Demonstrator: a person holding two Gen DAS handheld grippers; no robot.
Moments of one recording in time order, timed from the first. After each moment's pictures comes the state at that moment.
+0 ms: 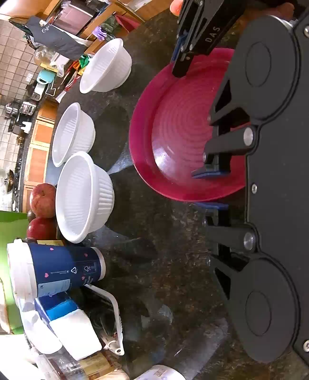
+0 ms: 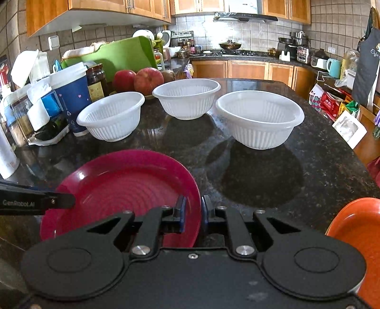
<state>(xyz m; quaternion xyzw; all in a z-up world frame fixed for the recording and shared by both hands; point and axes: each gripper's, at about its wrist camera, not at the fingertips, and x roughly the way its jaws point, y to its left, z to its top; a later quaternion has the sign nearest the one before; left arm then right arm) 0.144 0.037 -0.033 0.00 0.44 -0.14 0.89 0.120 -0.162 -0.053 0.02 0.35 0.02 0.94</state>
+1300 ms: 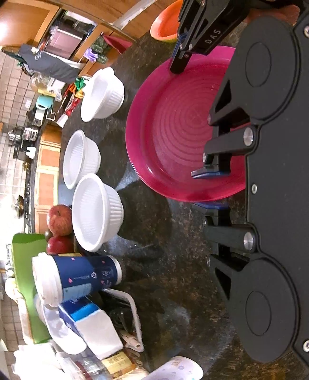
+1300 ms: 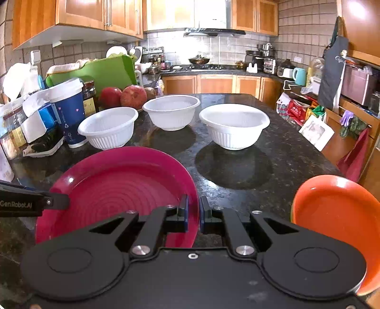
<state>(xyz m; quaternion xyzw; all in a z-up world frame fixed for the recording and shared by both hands) 0.112 0.050 -0.007 0.03 0.41 -0.19 0.89 0.061 -0.127 -0.031 0.03 0.31 -0.07 0.95</state>
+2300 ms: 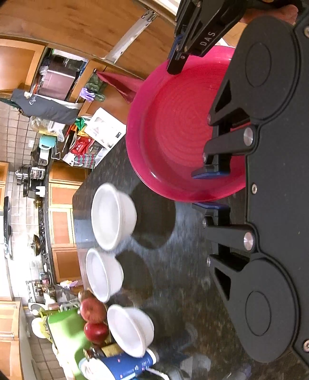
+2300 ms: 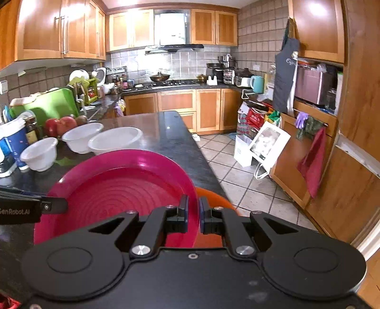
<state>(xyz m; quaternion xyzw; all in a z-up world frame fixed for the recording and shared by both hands) 0.062 -0.134 0.007 0.06 0.37 -0.25 0.89 -0.035 -0.317 -0.002 0.04 0.27 -0.15 0.95</state>
